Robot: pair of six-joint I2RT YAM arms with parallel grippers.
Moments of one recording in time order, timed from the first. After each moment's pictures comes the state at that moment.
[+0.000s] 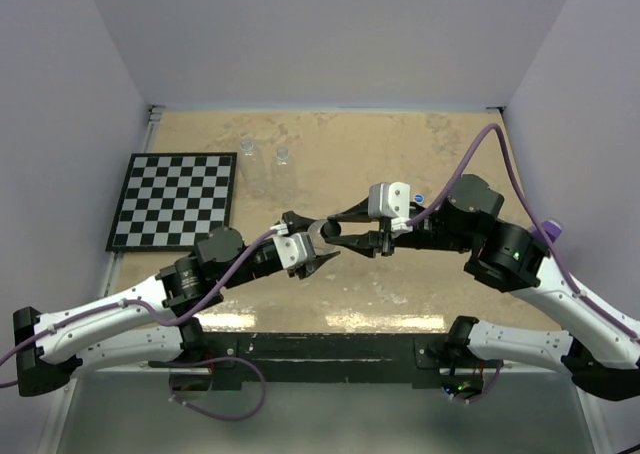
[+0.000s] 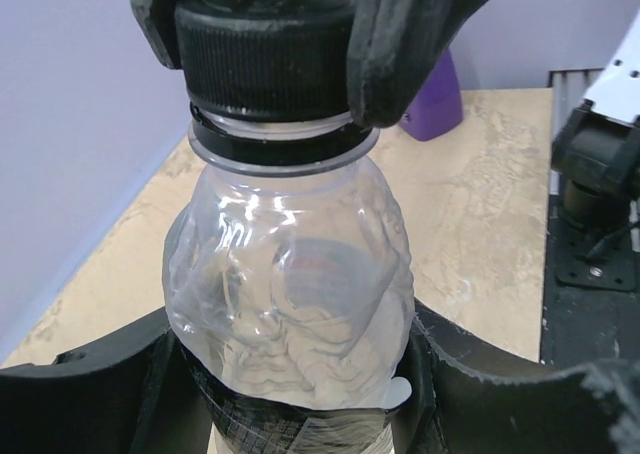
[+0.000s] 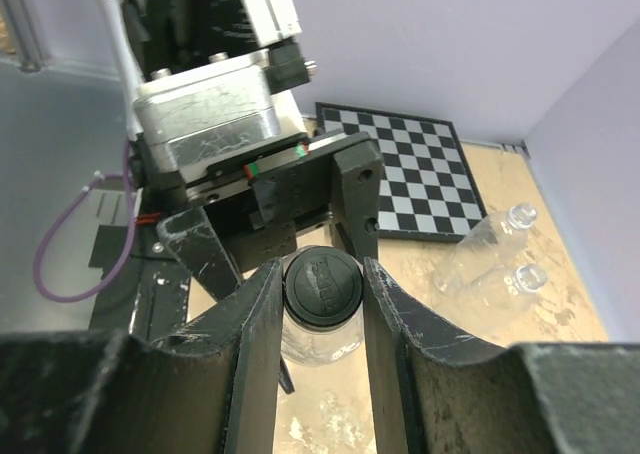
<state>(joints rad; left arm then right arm) -1.11 0.84 0.77 0.07 0.10 0.29 0.99 0.97 1.30 -0.43 -0.45 -0.31</state>
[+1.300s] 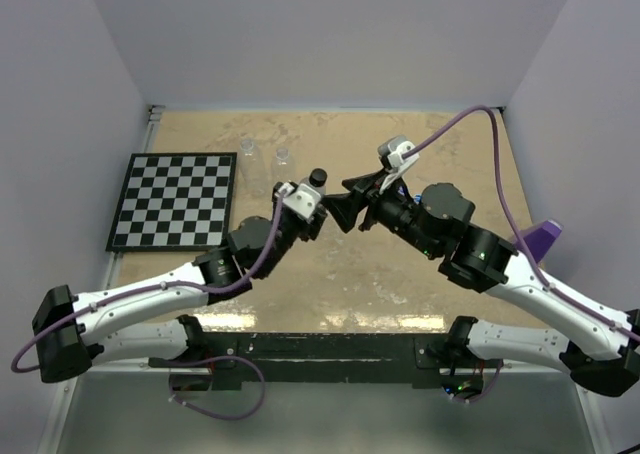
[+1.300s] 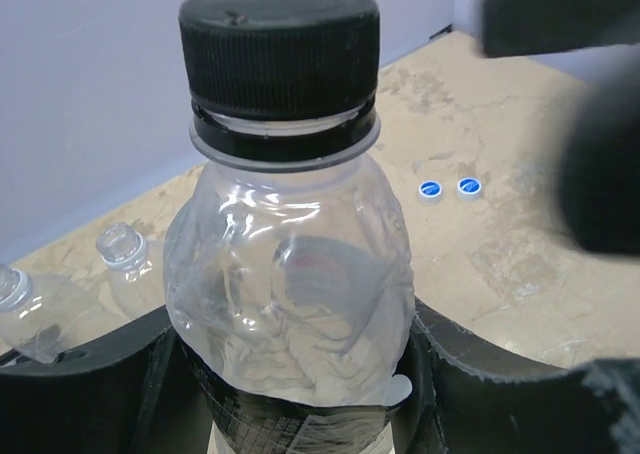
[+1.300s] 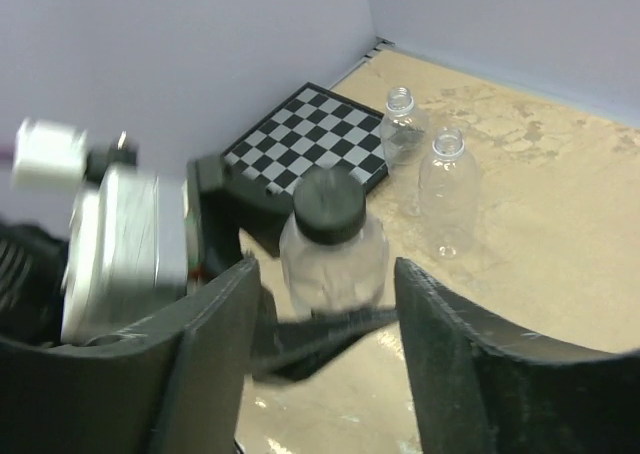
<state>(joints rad) -1.13 1.09 0.77 0.33 -0.61 0.20 1.01 0.99 1.14 -0.17 0.19 0.29</state>
